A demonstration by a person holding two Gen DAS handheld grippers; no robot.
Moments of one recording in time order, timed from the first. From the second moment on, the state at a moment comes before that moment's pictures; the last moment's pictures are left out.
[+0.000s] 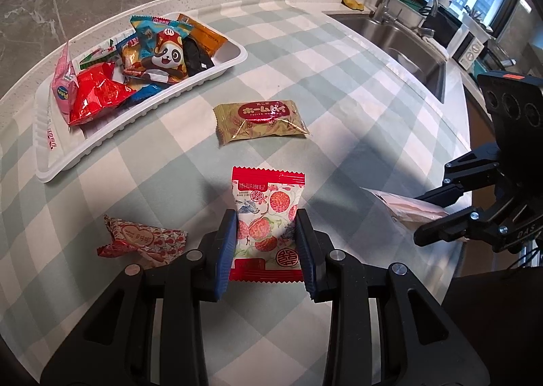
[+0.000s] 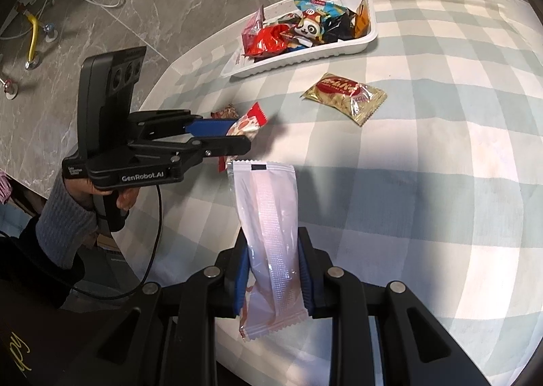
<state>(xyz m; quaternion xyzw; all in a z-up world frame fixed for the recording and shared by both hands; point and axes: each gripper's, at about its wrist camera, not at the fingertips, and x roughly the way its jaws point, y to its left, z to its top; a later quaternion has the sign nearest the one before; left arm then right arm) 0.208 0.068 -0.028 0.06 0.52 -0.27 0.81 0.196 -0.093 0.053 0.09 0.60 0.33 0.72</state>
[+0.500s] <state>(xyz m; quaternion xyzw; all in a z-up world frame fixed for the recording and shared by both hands) 0.210 0.072 -0.021 0.06 0.51 -0.27 0.82 0.201 -0.097 0.057 0.11 0.60 0.32 0.73</state>
